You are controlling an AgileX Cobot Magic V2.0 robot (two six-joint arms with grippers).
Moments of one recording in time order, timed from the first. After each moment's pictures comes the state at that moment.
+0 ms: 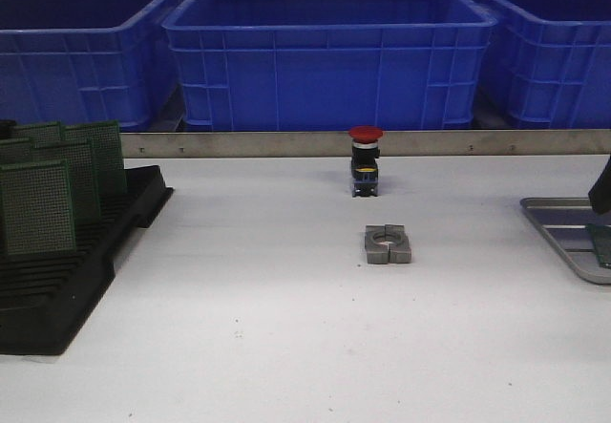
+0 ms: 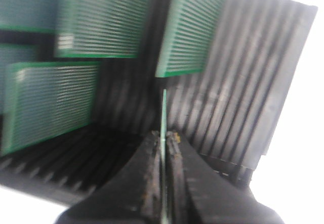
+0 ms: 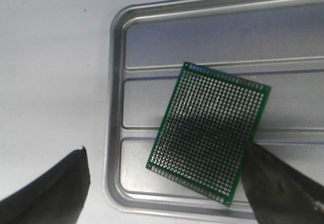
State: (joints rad) left arm 0.10 1.74 -1.43 -0.28 1.21 1.44; right arm -0.23 1.62 -0.79 0.95 0.40 -0.89
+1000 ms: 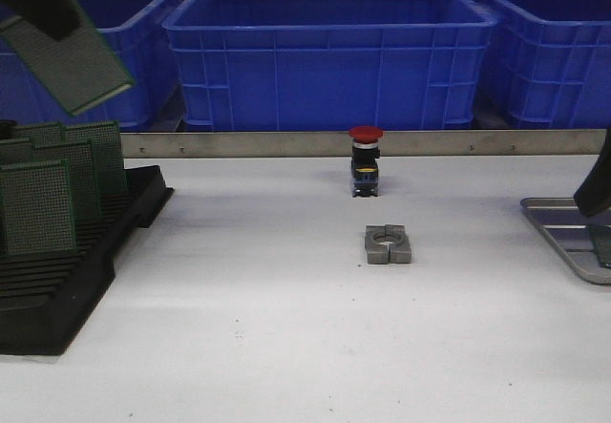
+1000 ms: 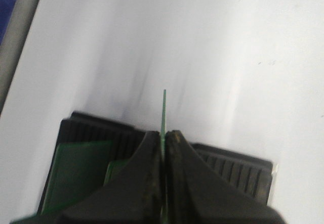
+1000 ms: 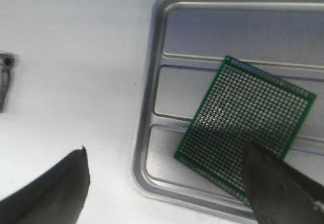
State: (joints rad) left arm -0.11 1.65 -1.51 -0.56 1.23 1.42; right arm -0.22 1.63 -0.82 0.97 0.53 -1.05
